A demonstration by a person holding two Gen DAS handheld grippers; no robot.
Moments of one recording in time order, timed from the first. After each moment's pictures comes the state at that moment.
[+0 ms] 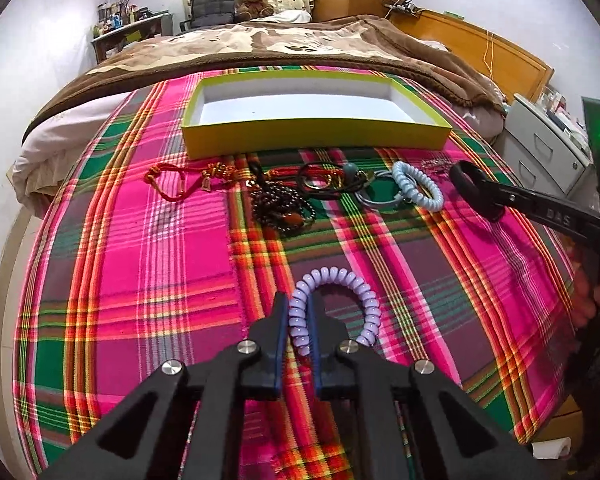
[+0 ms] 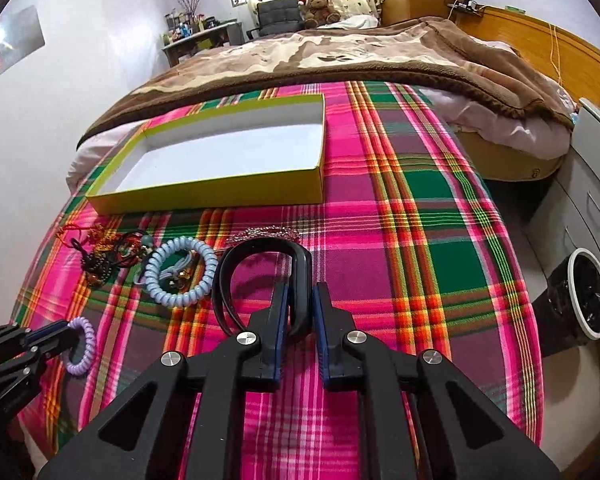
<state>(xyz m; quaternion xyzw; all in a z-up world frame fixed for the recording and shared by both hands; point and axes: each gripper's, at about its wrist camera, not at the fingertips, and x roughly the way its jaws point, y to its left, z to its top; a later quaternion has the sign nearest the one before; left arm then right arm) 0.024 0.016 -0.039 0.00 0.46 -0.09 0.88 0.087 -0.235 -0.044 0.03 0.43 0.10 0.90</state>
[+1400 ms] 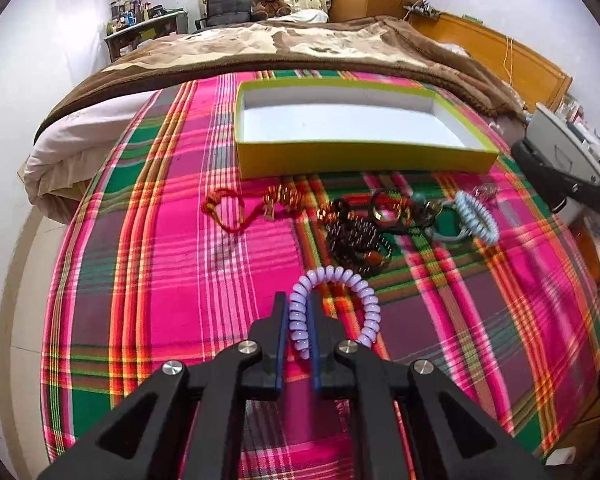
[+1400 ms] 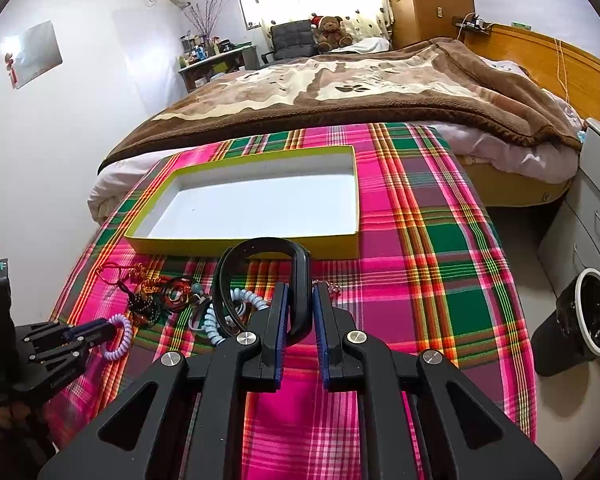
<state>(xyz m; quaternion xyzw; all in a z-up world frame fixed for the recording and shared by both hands) 0.057 0.051 -0.033 0.00 0.46 -0.07 0.89 0.090 -0.220 -0.005 0.05 0.39 0.12 0.91</state>
